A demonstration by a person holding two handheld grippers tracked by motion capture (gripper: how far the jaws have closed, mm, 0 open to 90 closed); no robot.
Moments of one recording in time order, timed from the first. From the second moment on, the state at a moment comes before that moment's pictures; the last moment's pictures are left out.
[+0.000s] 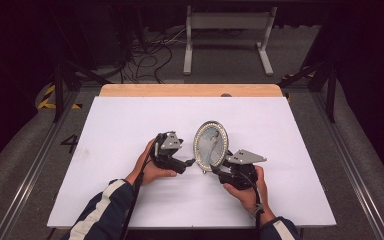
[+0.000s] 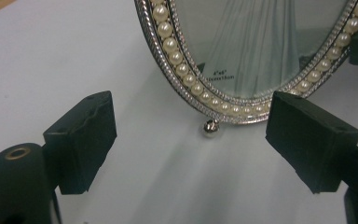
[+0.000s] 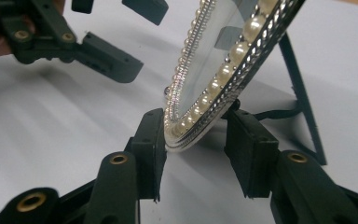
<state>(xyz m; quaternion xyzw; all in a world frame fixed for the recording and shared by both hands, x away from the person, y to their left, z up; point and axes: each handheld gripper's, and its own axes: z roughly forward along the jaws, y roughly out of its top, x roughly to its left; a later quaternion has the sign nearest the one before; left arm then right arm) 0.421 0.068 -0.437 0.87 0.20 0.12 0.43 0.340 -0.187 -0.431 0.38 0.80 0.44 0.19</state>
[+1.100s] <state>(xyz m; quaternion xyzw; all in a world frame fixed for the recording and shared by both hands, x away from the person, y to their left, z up) 0.441 0.051 -0.439 0.87 0.18 0.10 0.45 0.319 -0.197 -0.403 0.39 0.72 0.50 0.28</state>
